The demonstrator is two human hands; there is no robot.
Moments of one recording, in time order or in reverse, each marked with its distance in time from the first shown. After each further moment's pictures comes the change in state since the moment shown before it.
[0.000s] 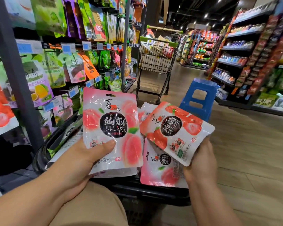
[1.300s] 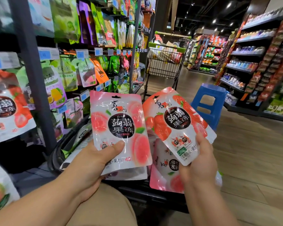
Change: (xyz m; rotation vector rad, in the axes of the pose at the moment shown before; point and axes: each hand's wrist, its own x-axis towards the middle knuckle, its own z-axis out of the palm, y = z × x) left_hand 0.000 -0.002 -0.001 -0.034 0.034 0.080; right_hand -0.042 -0.028 0.048 0.354 -0.026 0.090
